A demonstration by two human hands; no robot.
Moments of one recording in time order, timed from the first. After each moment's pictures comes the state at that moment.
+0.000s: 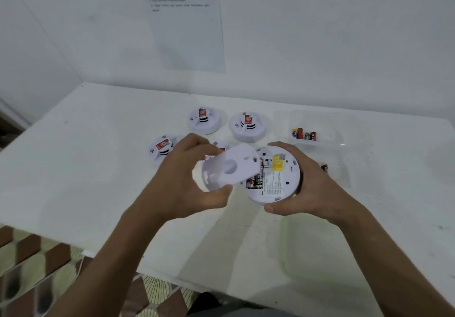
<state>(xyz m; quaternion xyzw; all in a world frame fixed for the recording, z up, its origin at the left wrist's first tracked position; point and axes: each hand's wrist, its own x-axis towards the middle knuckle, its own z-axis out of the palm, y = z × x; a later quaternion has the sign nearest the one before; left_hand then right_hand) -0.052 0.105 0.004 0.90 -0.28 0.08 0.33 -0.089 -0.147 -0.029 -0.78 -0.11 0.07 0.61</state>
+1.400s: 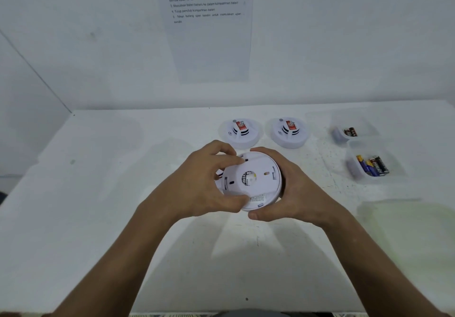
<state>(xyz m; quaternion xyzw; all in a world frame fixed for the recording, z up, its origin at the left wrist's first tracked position) 0.057 0.247 0.004 0.85 -0.38 -0.11 0.35 -0.026 0.049 -0.032 -0.81 -0.05 0.00 0.58</state>
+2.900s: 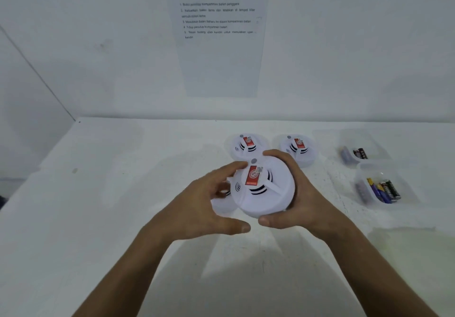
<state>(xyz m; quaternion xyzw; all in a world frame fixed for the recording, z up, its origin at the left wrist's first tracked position) 0.077 0.255 -0.019 0.76 -0.34 -0.23 0.50 0.005 0.039 -0.035 -0.75 -0.07 -0.01 0.66</state>
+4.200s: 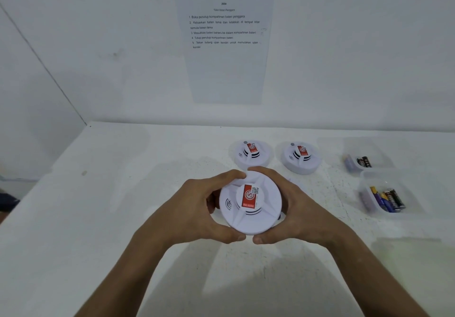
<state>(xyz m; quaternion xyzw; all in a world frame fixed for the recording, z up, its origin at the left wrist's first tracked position) 0.067 0.263 0.002 0.82 -0.38 -0.15 0.41 0.006 0.040 -0.038 -0.81 -0.10 0.07 0.57</state>
